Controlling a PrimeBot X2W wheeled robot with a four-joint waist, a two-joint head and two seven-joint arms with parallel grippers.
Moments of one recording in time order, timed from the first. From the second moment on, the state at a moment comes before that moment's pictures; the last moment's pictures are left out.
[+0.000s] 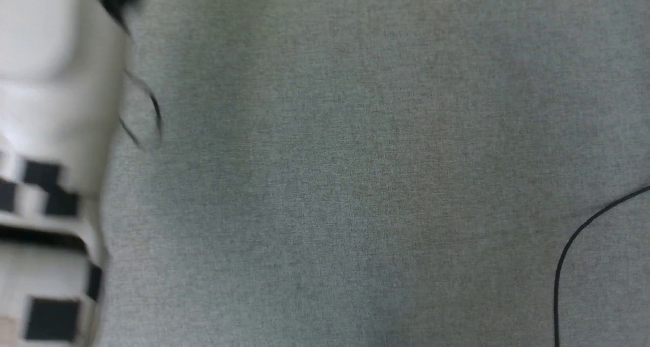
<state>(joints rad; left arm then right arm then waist) -1.35 0.29 -0.40 0.68 -0.46 -0.14 -0.22 -1.55 -0.37 0.73 0.83 0.18 0.14 -0.26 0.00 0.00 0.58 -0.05</state>
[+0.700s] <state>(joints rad) -0.45 0.35 -0.50 0.50 -0.50 -0.10 -0.21 -0.81 -0.49 1.12 0.43 0.35 0.13 -0.24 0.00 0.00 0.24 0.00</state>
